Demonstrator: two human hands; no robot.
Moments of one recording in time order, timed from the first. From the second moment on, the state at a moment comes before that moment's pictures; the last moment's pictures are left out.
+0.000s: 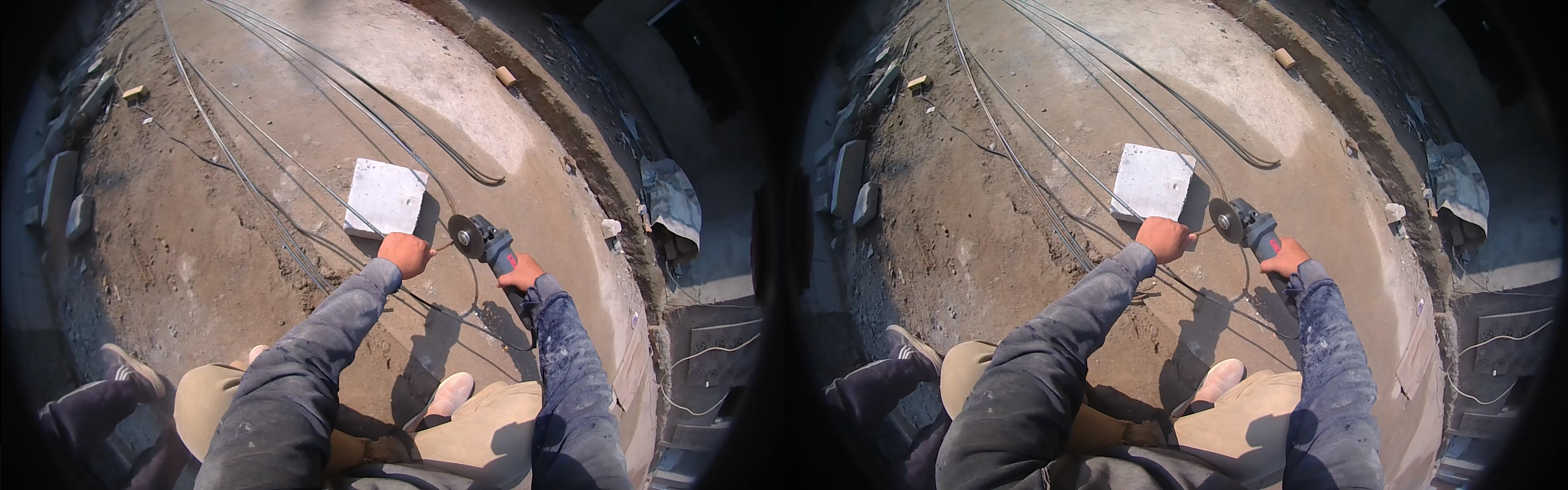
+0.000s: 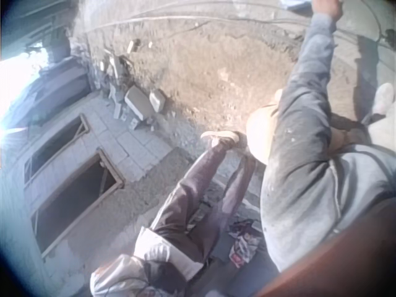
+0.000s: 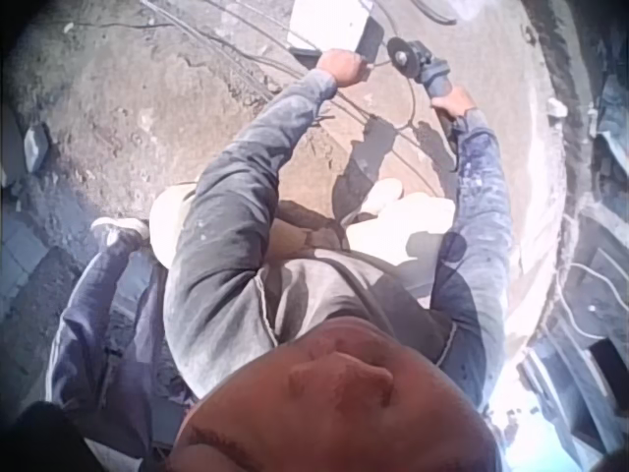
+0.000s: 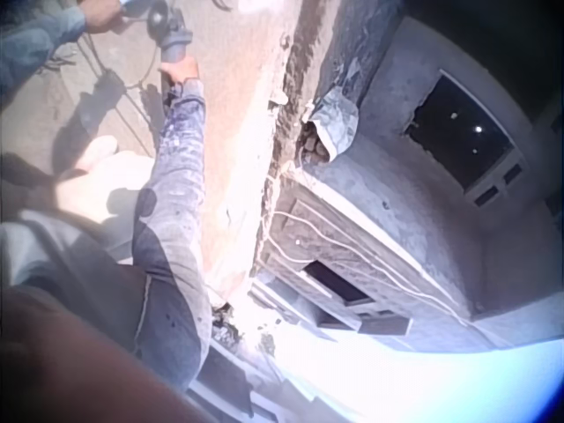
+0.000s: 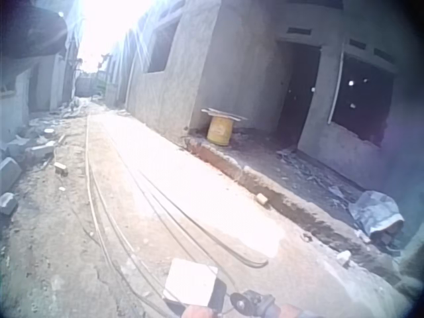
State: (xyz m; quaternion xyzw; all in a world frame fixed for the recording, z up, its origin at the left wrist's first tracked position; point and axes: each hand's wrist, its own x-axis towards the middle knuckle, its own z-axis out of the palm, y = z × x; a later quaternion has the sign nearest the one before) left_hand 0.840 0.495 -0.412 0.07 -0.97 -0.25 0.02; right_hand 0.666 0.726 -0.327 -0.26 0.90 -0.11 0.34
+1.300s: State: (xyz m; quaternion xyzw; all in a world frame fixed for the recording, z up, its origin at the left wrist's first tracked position) left_hand 0.841 0.498 -0.423 0.07 -0.95 -0.30 0.07; right_hand 0.658 0.736 -0.337 -0.25 0.87 -0.21 0.37
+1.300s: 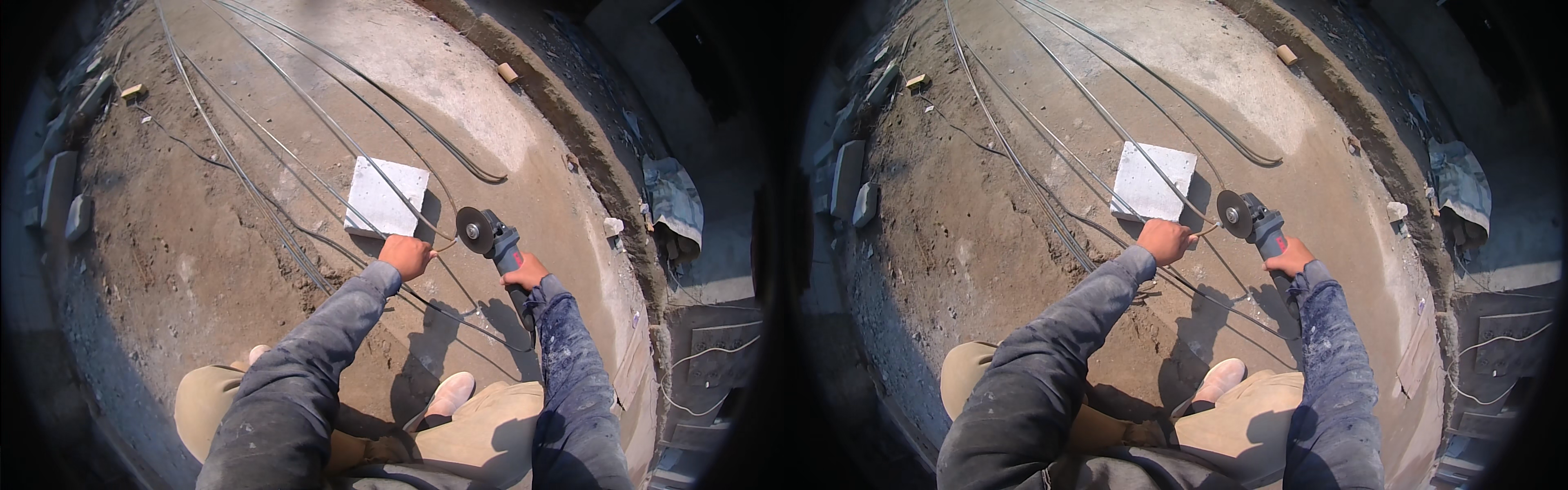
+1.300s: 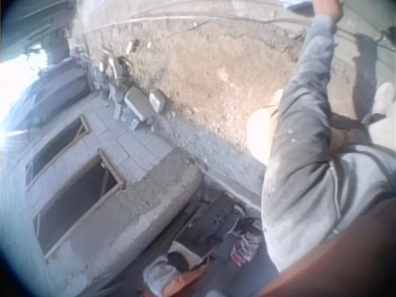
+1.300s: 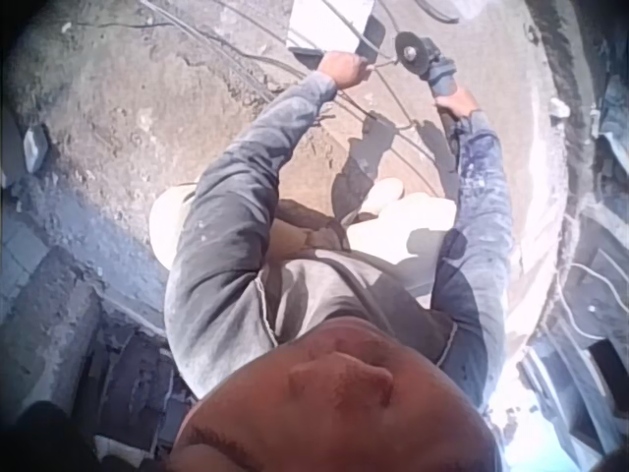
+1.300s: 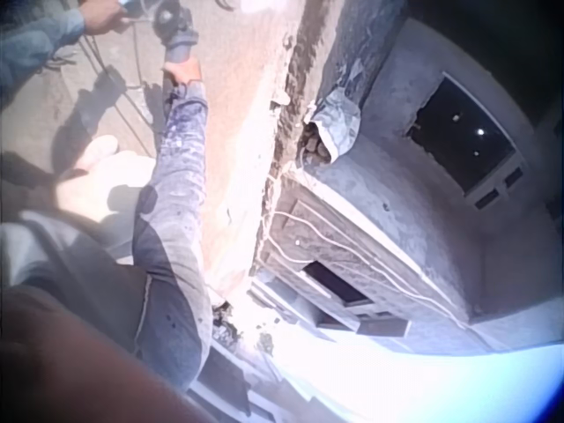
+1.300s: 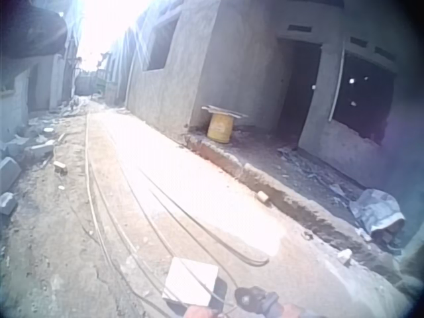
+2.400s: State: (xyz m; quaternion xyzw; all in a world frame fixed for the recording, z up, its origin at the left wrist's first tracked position) left_hand 0.808 0.432 -0.370 0.03 -0.86 -0.50 0.04; right_hand 0.653 0.767 -0.304 -0.05 0.75 -0.55 0.37
